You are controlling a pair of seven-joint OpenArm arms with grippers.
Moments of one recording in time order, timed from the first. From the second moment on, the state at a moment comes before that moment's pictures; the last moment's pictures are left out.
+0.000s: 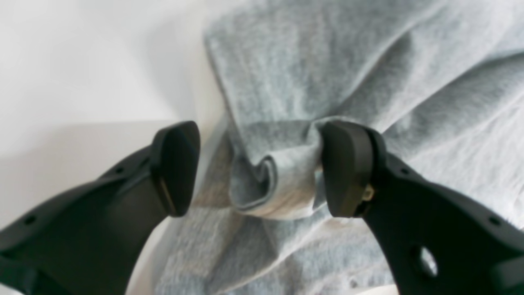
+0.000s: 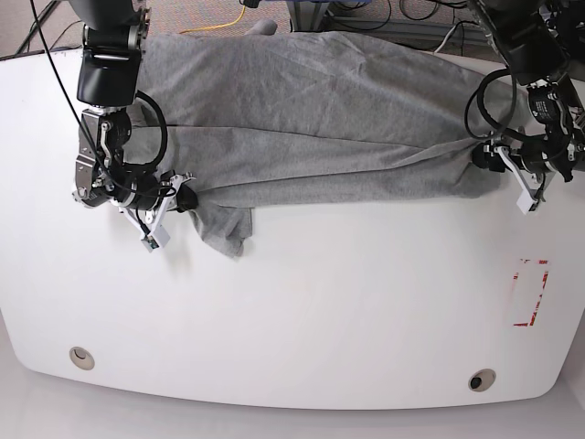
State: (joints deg) left arm -6.5 -18.7 -33.5 76.5 -32.7 -41.9 82.9; right arm 12.0 17.6 8.9 66.9 29.7 40.2 -58.3
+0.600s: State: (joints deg) left arm -9.7 -18.5 -27.8 76.5 -35.5 -41.9 83.4; right arm 12.0 17.6 8.9 66.9 29.6 40.2 -58.3
